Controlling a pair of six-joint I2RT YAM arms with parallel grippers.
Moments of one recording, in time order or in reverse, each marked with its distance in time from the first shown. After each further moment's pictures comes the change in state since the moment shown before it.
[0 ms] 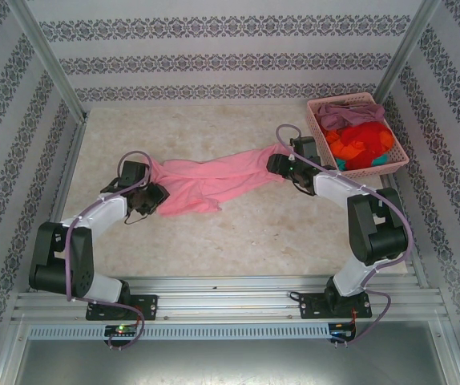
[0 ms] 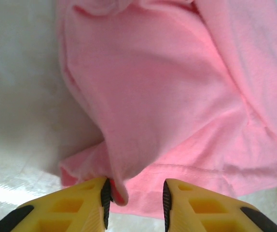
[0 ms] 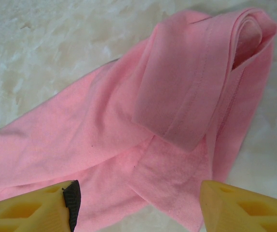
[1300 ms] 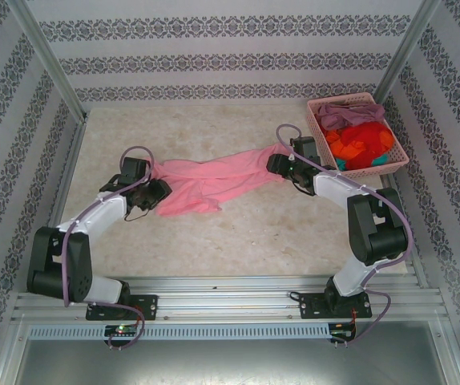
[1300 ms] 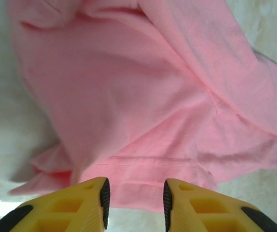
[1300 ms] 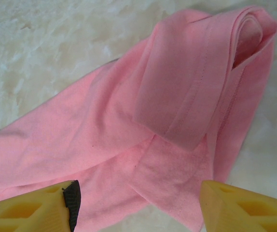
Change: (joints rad) left arm -0.020 -0.053 0.032 -0.044 -0.019 0.078; right arm 0.002 0.000 0.000 0.000 0.000 0.006
